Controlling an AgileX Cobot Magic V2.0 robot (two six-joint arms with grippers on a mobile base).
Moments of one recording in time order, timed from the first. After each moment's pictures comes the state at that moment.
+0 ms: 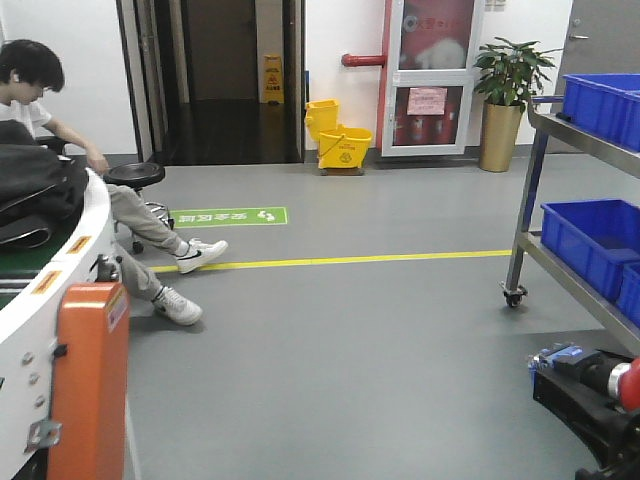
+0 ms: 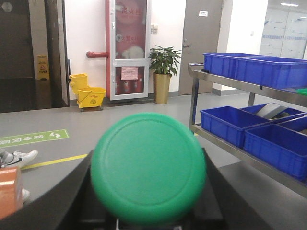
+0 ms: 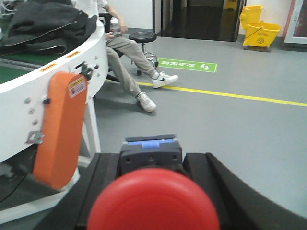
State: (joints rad) left arm -0.12 0.57 -0.46 1.23 -0.26 -1.30; right arm 0.34 0.76 -0.68 0.22 0.23 -0.21
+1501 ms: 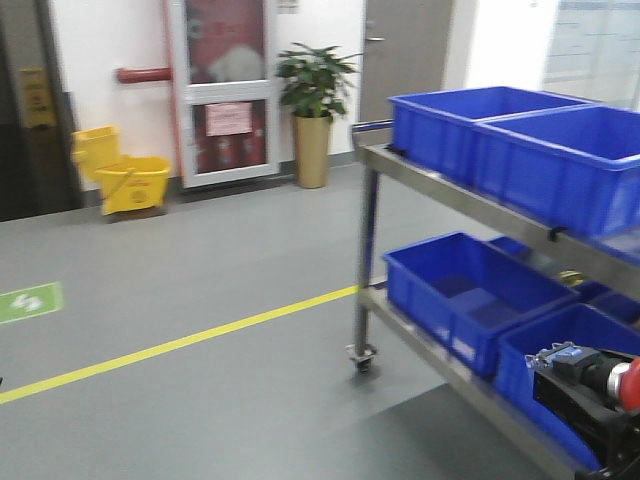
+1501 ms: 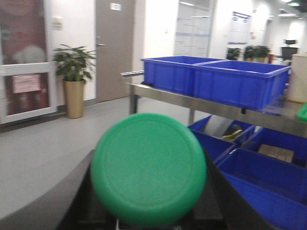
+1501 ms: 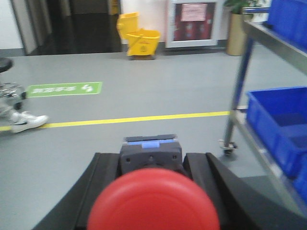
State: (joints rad) left arm -0.12 0.57 -0.46 1.23 -0.25 -1.30; right arm 0.34 0.76 -0.68 0.22 0.23 -0.21
